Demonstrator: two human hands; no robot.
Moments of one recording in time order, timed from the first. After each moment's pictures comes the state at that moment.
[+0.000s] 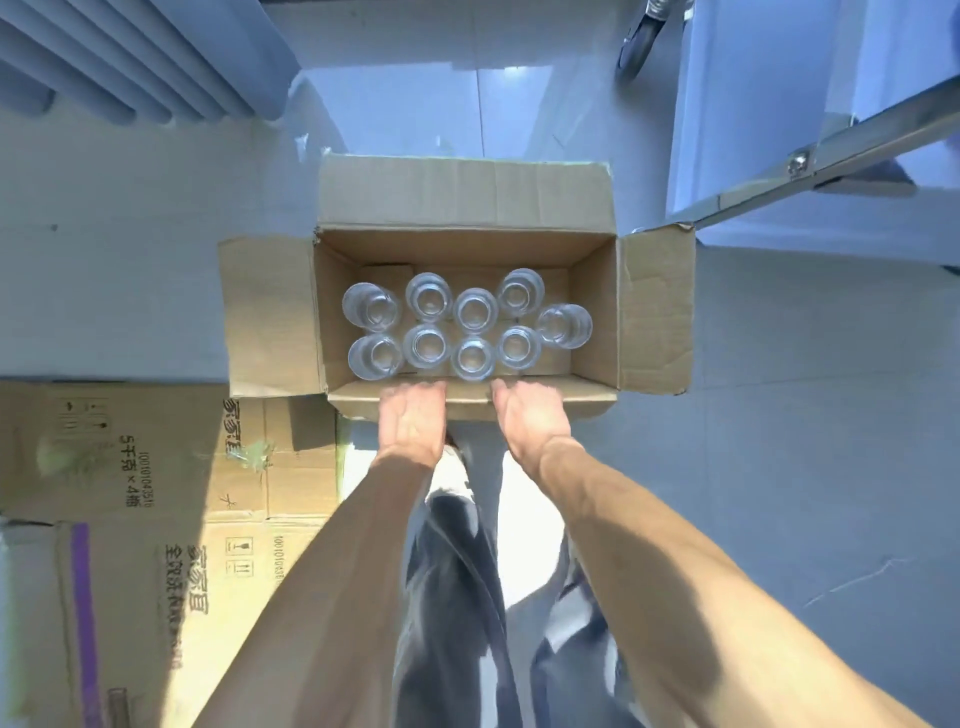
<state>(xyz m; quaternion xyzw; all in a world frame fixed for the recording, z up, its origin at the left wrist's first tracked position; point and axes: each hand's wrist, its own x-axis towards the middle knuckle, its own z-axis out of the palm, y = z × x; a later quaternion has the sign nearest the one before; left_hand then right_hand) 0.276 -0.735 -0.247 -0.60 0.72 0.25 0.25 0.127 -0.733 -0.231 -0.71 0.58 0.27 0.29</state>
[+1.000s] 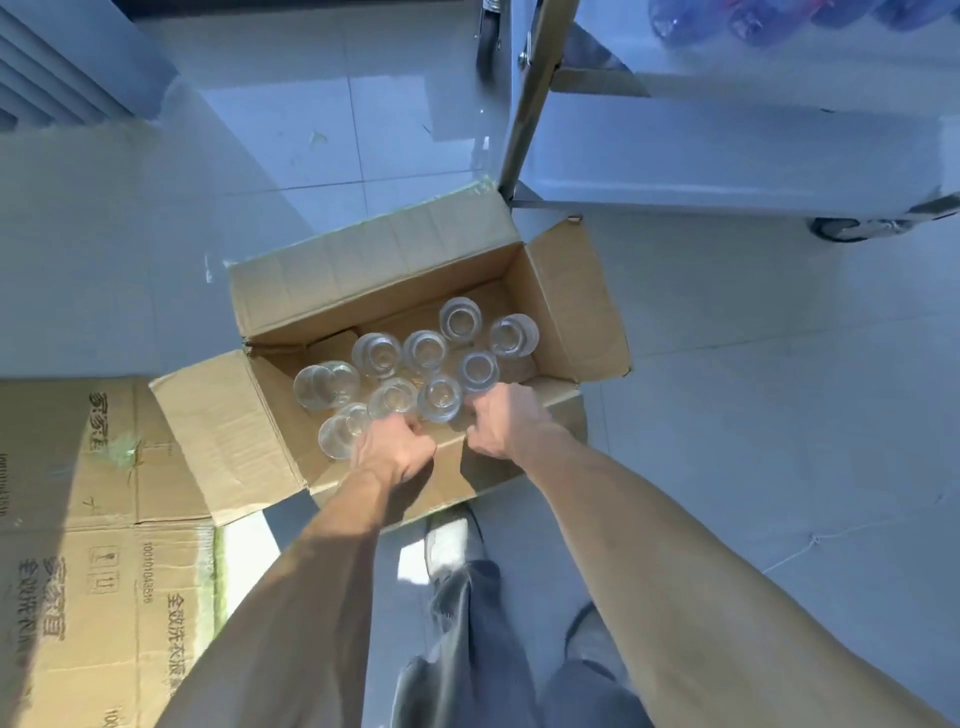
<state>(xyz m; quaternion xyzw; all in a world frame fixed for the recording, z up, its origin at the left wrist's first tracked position) 0.110 -0.623 -0.245 -0.68 0.54 0.42 0.26 -0.053 -0.638 -0.235 -0.73 0.55 0.29 0.28</state>
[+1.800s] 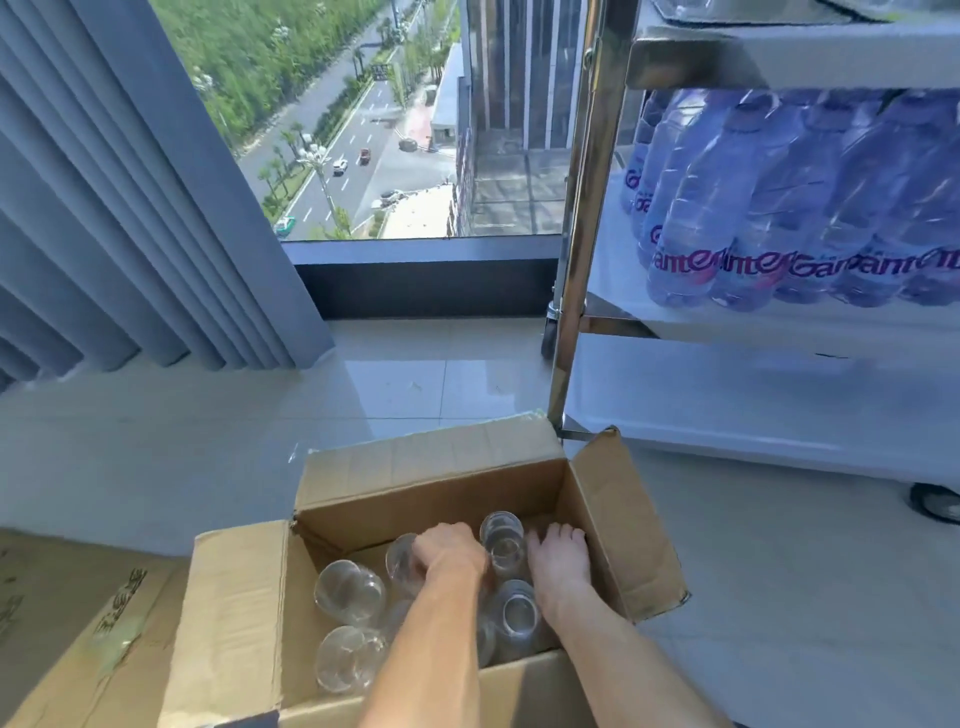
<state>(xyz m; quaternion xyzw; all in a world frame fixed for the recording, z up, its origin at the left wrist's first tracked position) 0.051 -0.713 -0.303 -0.76 0.55 0.25 0.26 -0.080 -0.692 -0.333 -0.74 0.62 0.27 0.09</state>
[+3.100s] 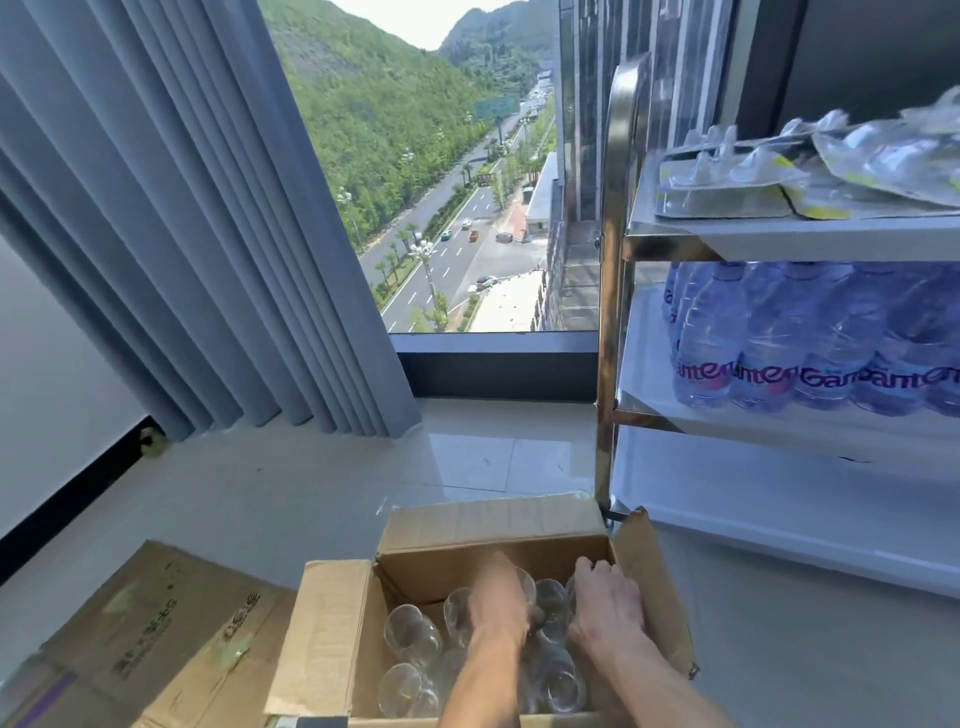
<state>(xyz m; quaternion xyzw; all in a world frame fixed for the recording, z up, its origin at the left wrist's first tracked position) 0.026 -0.670 -0.231 -0.82 0.52 0.22 0.00 -0.104 -0.683 -0.234 -0.75 0.64 0.05 0.16</state>
